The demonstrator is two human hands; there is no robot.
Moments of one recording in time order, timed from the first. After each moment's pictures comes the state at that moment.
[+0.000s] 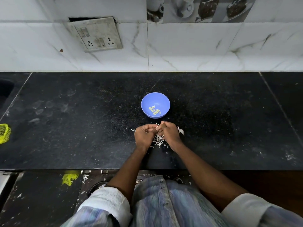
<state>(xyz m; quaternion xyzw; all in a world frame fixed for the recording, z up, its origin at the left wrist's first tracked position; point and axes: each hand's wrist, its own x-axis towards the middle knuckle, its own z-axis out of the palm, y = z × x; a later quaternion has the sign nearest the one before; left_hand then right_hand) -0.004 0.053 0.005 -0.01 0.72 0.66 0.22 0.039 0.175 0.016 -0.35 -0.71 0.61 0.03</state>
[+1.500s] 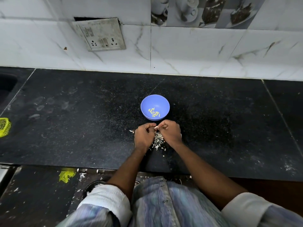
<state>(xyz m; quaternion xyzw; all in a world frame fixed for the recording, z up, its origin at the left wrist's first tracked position) -0.006 0.063 0.010 0.04 0.85 0.51 0.13 0.032 0.196 0.022 -0.29 -0.86 0.43 0.04</state>
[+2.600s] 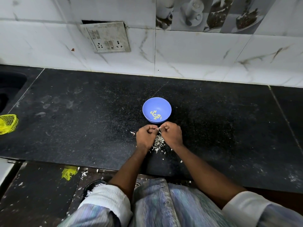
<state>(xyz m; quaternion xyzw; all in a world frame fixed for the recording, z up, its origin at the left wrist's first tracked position) -0.008 0.073 0.008 0.01 0.83 0.53 0.14 0.029 0.203 0.023 -0.28 -0.87 0.40 0.05</state>
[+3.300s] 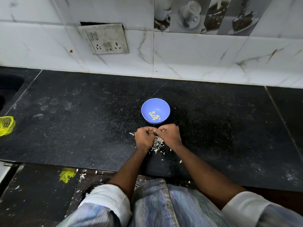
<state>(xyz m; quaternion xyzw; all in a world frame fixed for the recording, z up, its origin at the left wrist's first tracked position) -0.009 0.074 0.004 0.01 0.85 0.52 0.12 0.032 0.204 0.025 -0.23 -0.86 0.46 0.04</state>
